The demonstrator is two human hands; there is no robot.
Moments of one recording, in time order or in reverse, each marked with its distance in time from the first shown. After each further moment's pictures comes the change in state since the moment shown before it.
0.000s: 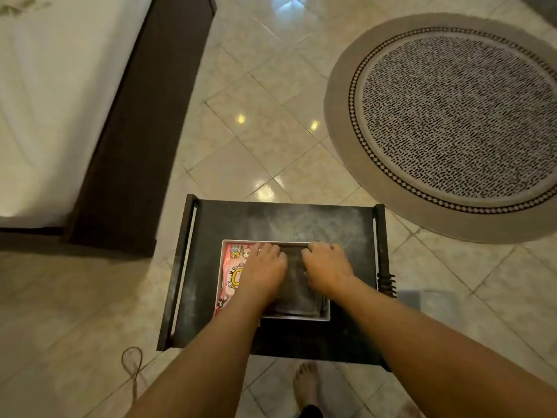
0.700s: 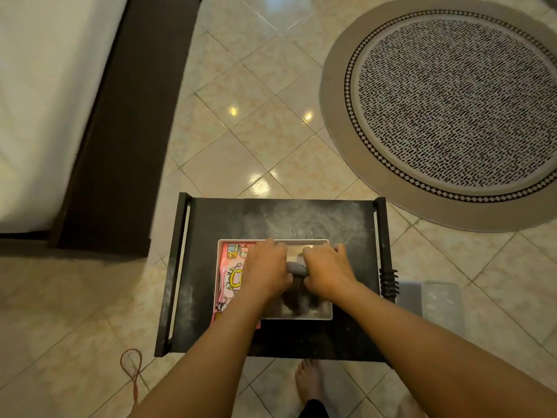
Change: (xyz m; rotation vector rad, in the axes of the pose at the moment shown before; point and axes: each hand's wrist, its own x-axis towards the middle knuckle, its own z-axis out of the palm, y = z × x) left_hand 0.007 0.002 -0.011 -0.358 0.047 -0.134; right_hand -0.003 -0.002 0.005 0.202 0.036 0.069
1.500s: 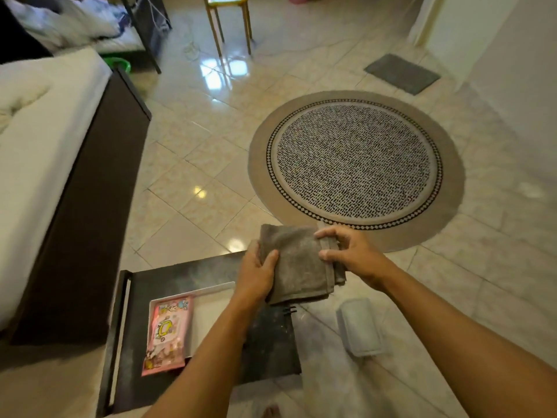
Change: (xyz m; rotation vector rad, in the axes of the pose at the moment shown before) left_hand -0.062 0.252 -0.098 -1.157 0.147 -0.018; right_hand -0.209 0.218 -0.165 1.284 0.292 0.042
